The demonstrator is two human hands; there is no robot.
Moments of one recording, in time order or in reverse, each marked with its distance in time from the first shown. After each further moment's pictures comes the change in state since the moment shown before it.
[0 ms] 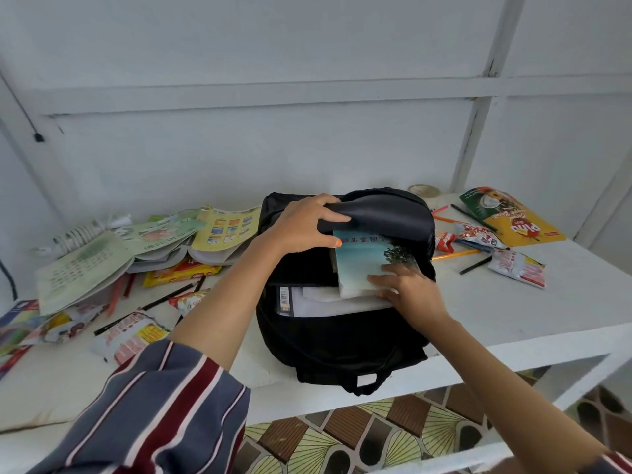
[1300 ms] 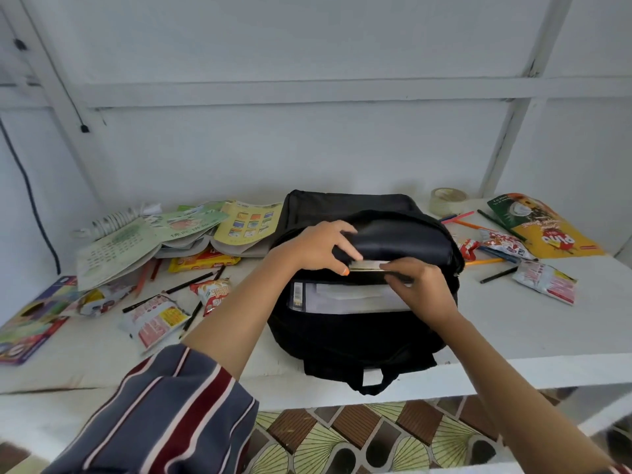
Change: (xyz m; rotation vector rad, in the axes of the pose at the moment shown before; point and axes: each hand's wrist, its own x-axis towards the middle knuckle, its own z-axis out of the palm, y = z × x) left_hand -0.020 0.000 0.020 -0.087 -0.244 -0.102; right_hand 0.015 0.002 0.005 0.453 0.320 -0.247
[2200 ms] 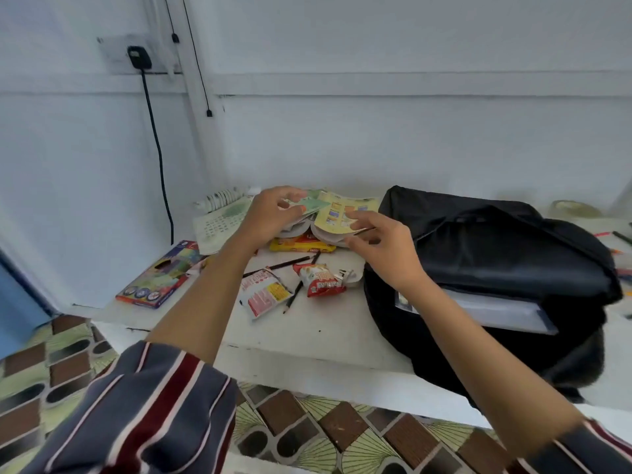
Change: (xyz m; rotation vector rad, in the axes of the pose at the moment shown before) left_hand -0.158 -0.135 -0.065 -0.316 0.740 -0.401; right_hand 0.066 -0.187 0.105 0.490 -0.188 0.037
